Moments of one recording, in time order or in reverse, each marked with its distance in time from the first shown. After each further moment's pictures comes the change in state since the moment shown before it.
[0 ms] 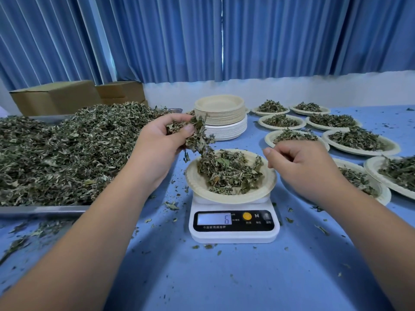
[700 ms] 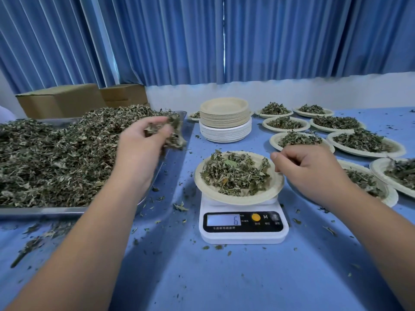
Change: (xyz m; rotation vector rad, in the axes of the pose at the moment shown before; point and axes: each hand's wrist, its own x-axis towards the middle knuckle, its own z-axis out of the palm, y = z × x) left_hand -0.003 0.007 -0.034 0.134 0.229 -0.051; right_hand -0.002 0.004 0.003 -0.030 -0.022 0.048
